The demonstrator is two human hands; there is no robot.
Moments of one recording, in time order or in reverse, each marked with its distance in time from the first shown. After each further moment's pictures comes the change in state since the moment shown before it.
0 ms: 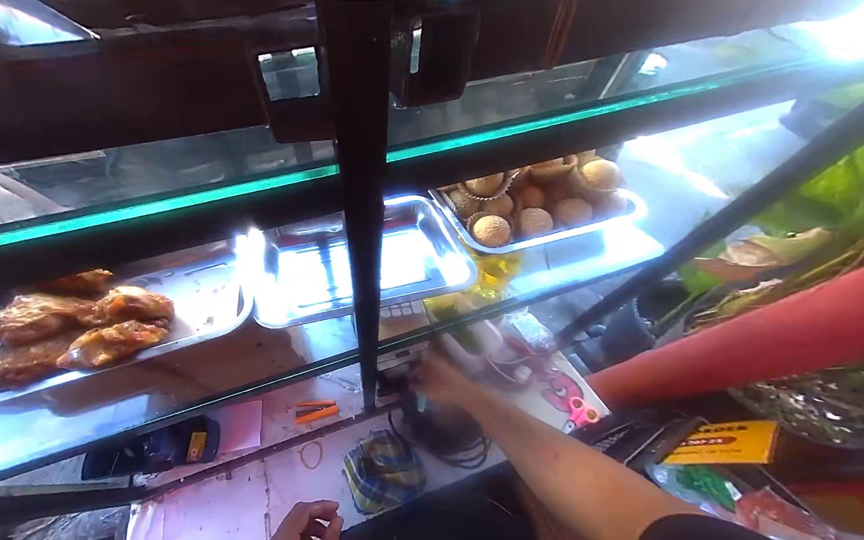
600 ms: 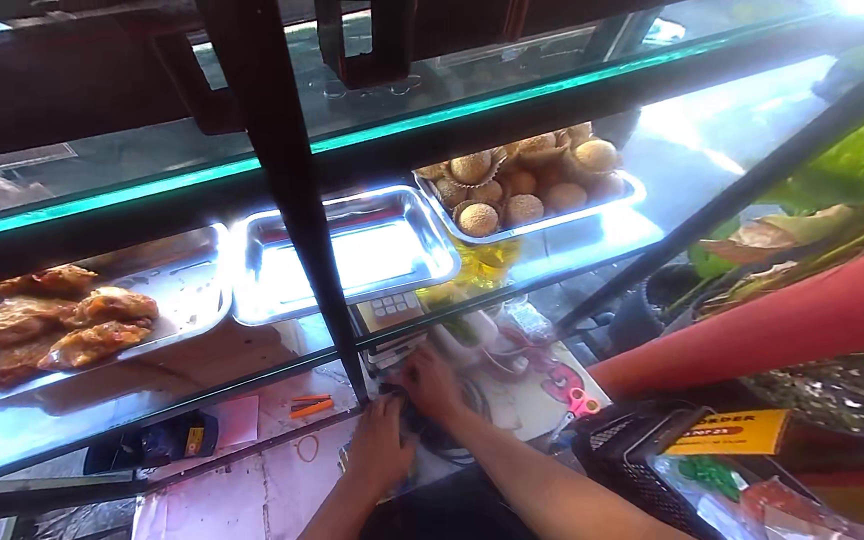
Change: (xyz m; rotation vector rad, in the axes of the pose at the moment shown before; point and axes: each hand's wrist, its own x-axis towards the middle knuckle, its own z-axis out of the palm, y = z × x) left_hand 0.133 0.059 0.118 0.600 -0.456 0.069; right_hand -0.022 0.008 0.037 -0.024 0.508 -0.204
